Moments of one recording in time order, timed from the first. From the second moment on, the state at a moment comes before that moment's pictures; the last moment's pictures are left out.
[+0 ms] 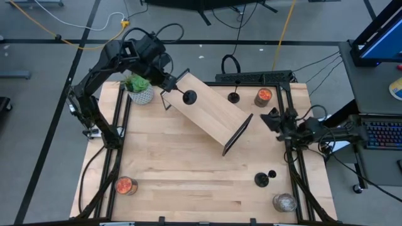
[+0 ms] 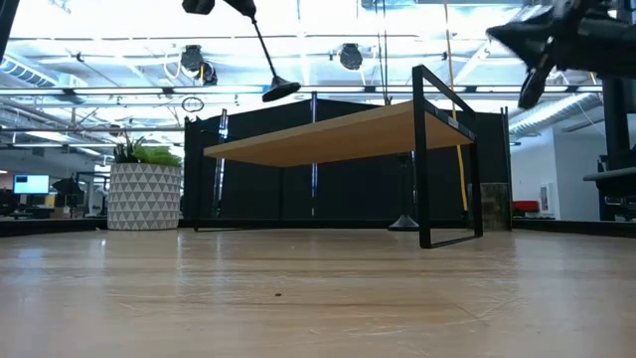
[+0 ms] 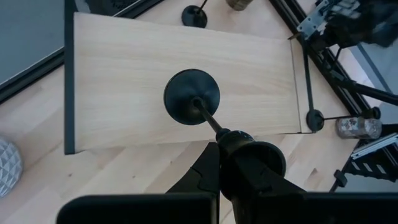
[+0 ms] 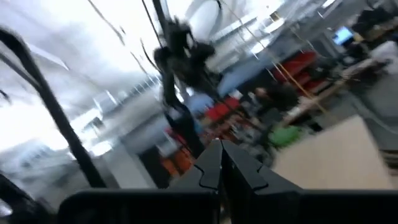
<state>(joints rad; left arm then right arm) 0.47 1.68 2.28 -1.55 0.18 -0.47 0.03 0.19 0.03 0.58 0.29 0.51</state>
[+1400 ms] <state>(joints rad) 0.28 1.71 2.28 -1.37 0.21 -0.43 -0.12 1.39 1.10 0.38 0.05 -0.24</state>
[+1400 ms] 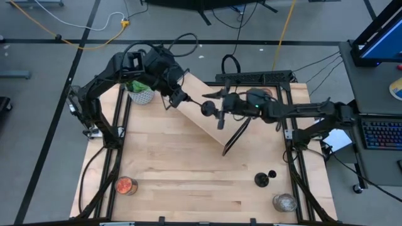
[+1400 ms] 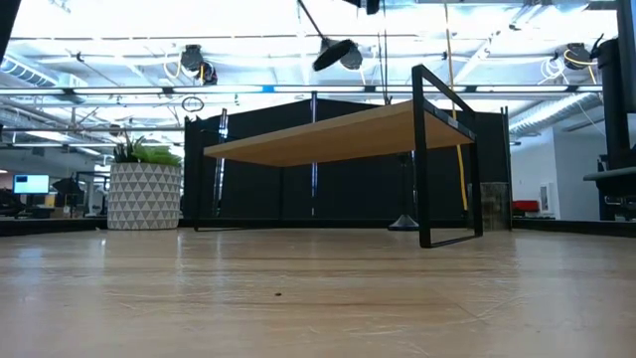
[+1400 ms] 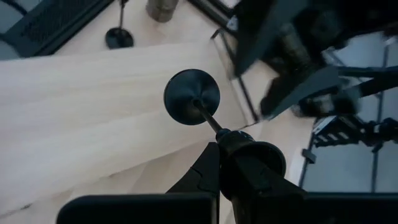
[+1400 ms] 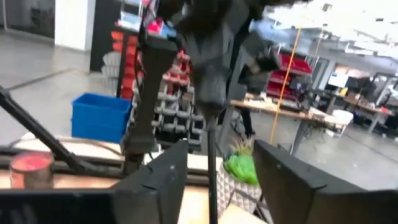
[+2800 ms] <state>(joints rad) 0.27 1.82 2.27 -1.33 0.27 -0.37 -0.14 1.46 1.19 0.15 -0.04 -0.13</state>
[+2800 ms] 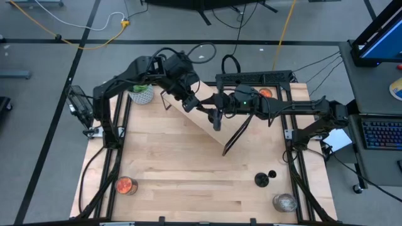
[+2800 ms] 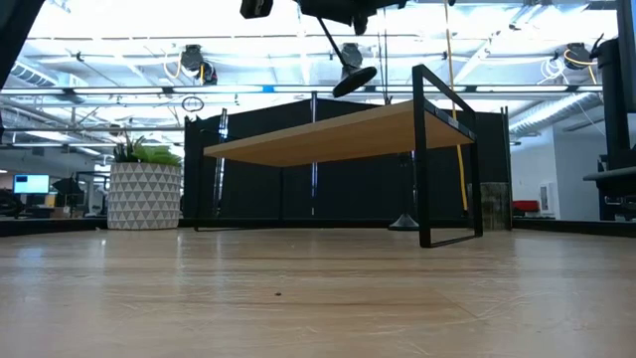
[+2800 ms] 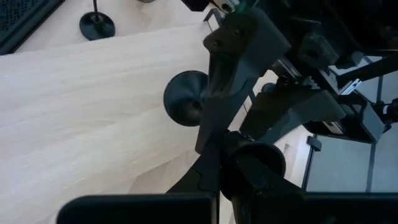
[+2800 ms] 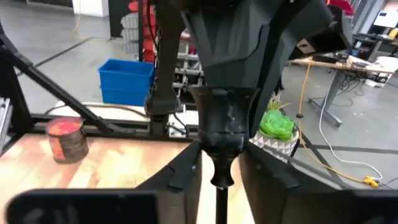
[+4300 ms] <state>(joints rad) 0.34 1.78 2.27 -1.33 0.27 -0.35 -0.14 1.46 1.19 0.12 0.00 -0.11</state>
